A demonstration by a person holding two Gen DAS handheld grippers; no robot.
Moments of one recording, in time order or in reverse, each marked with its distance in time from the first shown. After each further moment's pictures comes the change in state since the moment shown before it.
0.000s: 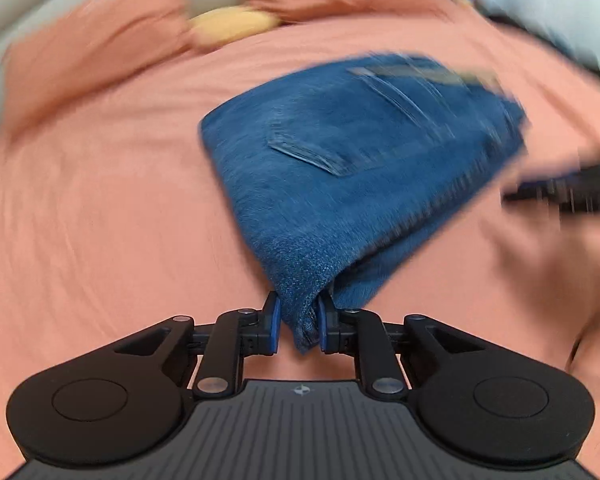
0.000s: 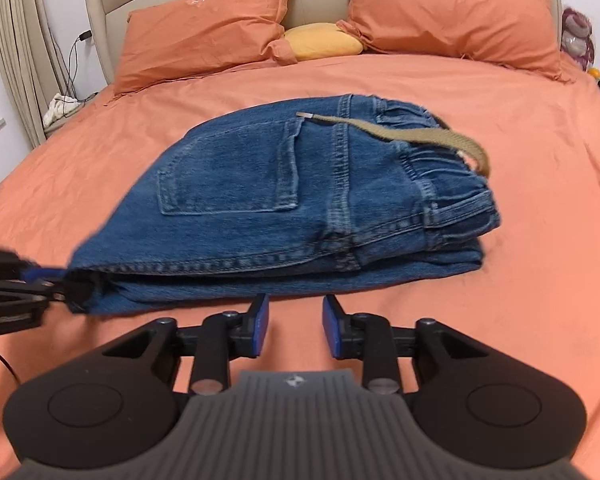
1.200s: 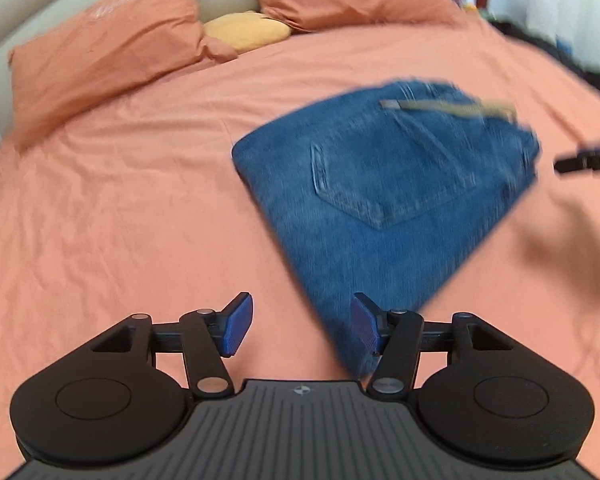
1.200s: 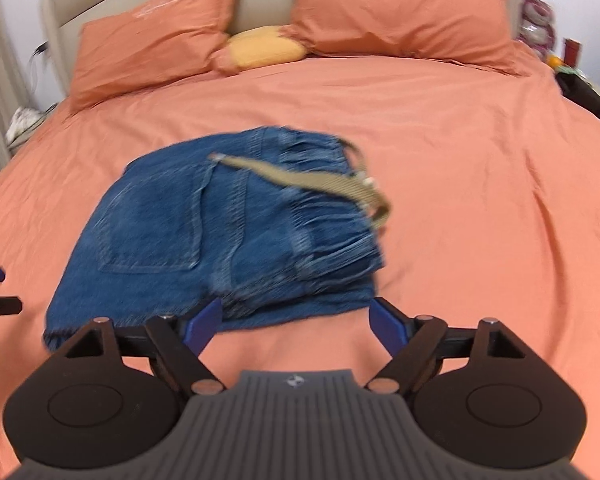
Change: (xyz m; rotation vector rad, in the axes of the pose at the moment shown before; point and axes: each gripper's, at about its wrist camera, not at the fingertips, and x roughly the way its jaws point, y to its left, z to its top) left arm -0.018 0.051 0.037 -0.146 0.003 -0.048; right arm -0.032 -0.061 0.051 0.095 0.042 -0.101
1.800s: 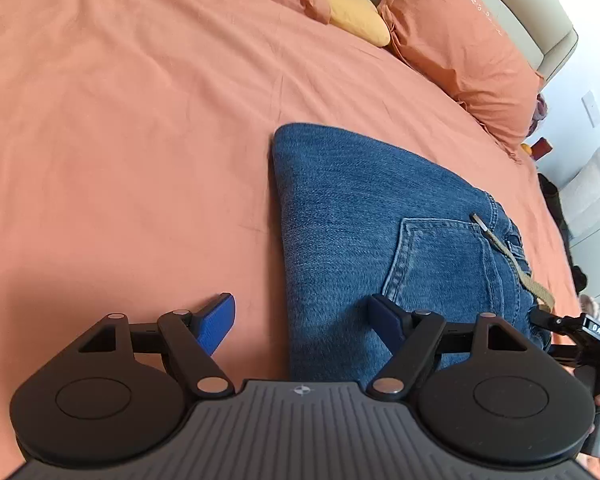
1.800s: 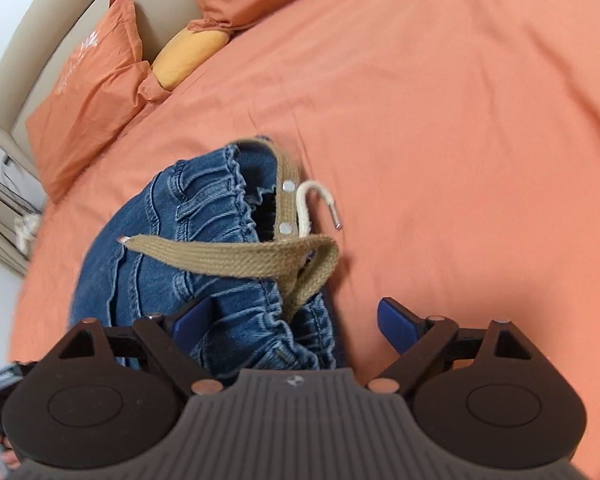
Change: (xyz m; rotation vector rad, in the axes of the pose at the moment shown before) left arm 0.121 0.087 0.023 -0.589 0.025 -0.280; right arm 0.119 -0.098 0.041 0.414 0.121 0.217
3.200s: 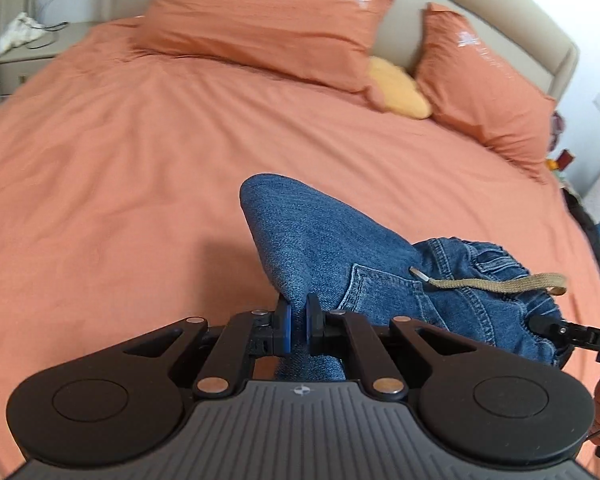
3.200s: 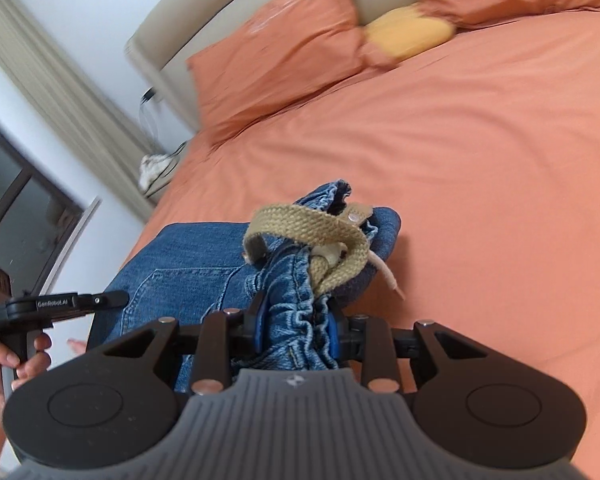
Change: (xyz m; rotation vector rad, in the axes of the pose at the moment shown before) left arm -0.227 0.075 0.025 0.118 -0.117 0.216; right arm -0.037 0.252 -0.118 -0.278 0.011 0.289
